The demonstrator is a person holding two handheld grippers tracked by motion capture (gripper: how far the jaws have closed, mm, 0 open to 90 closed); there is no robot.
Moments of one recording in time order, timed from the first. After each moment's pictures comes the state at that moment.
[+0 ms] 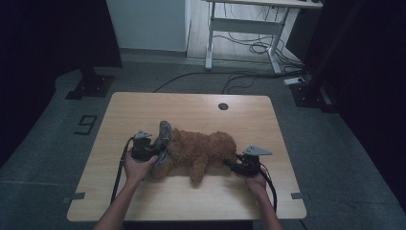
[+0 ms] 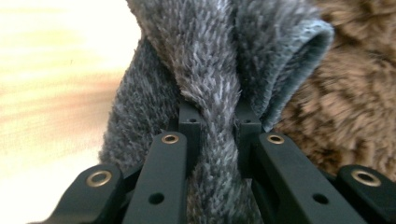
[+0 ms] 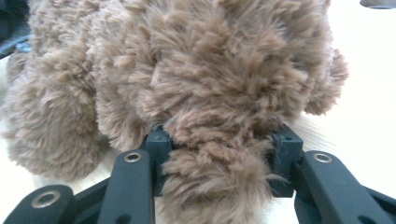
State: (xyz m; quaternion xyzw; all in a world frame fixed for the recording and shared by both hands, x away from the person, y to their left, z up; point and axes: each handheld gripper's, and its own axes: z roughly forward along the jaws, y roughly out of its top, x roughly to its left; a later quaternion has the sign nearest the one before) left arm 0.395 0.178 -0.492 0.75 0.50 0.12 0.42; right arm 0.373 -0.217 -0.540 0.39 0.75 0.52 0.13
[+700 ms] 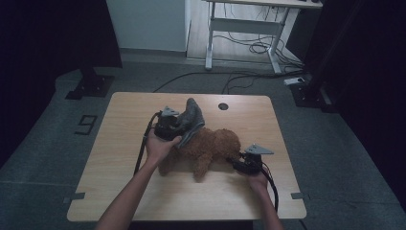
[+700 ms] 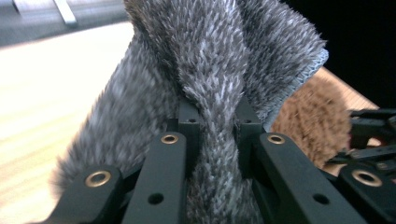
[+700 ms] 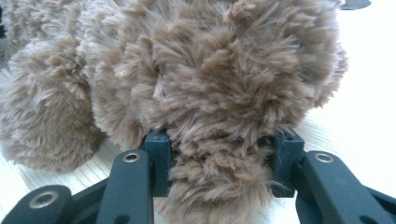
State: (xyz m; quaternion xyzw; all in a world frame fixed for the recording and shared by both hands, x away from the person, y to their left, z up) left arm 0.424 0.095 -0.419 0.78 0.43 0.13 0.43; right arm 0.380 -0.225 -0.545 0.41 0.74 0.51 0.15
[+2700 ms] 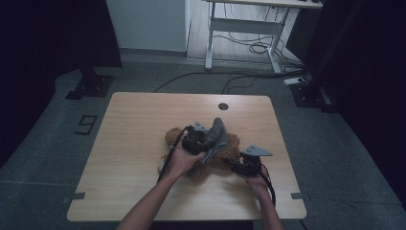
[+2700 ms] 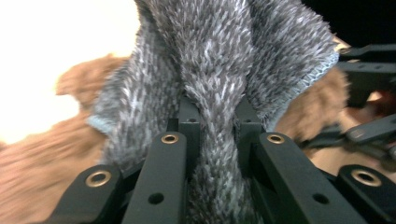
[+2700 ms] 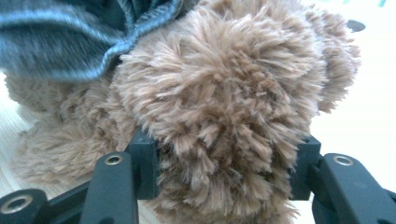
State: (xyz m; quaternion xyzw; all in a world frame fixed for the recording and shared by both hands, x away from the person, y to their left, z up) left arm 0.404 0.031 -0.453 0.83 0.38 0.10 0.39; right arm 0.365 -0.213 -0.527 0.39 0.75 0.50 0.18
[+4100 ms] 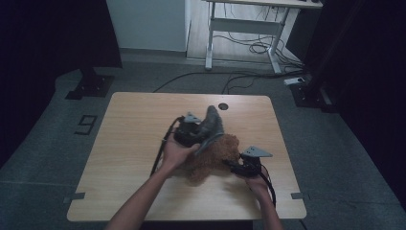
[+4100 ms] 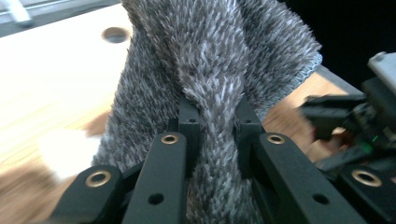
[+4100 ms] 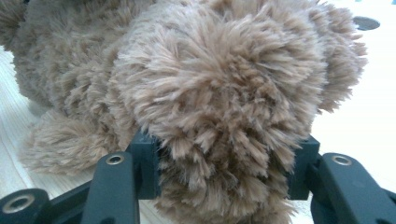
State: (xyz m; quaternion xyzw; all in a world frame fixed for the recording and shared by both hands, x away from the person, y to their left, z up) left arm 0.406 0.022 -0.414 0.82 0.37 0.10 0.43; right arm 0.364 -0.214 -0.530 0.38 0.75 0.51 0.17
